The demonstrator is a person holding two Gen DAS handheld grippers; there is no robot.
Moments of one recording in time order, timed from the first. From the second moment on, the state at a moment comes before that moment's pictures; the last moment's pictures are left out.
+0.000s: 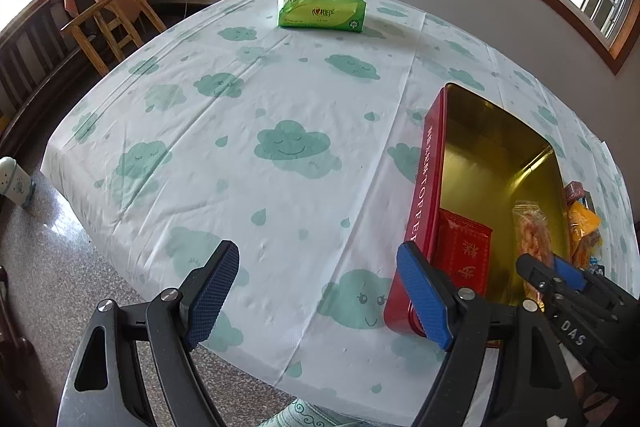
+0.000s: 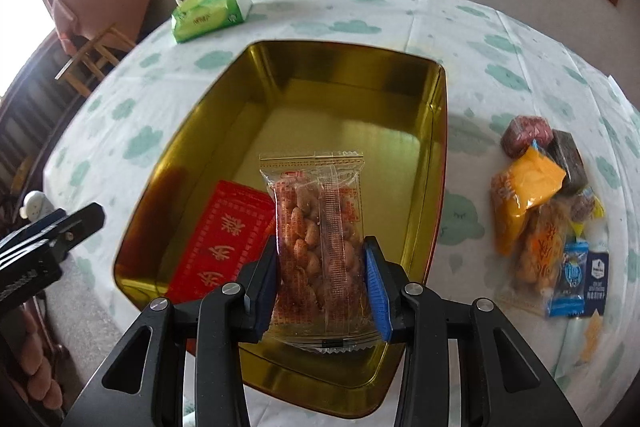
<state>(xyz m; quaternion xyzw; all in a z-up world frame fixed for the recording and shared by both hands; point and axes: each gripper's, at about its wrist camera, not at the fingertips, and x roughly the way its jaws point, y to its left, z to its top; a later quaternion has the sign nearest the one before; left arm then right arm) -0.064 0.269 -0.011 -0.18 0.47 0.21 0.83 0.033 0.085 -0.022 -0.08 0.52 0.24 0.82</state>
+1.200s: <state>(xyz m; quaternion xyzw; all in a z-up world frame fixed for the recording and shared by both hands) -0.050 0.216 0.000 -0.14 0.48 0.17 0.85 0.019 0.034 0.005 -0.05 0.46 0.27 0.85</state>
